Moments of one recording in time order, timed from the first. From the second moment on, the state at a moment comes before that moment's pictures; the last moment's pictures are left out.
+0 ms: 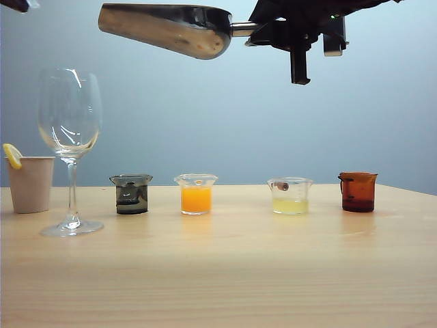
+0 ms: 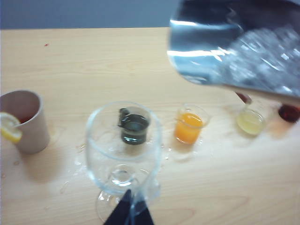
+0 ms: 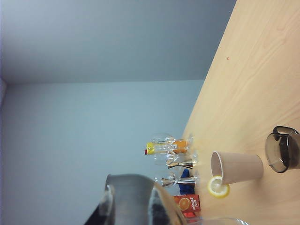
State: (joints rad) left arm -0.45 0.69 0.81 -0.45 -0.15 -0.16; right arm 0.51 1.44 0.92 0.53 -0.16 1.56
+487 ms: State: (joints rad) left arm -0.09 0.69 0.81 -0.43 0.23 -0.14; right arm 0.51 1.44 1.01 0.36 -0.16 1.55
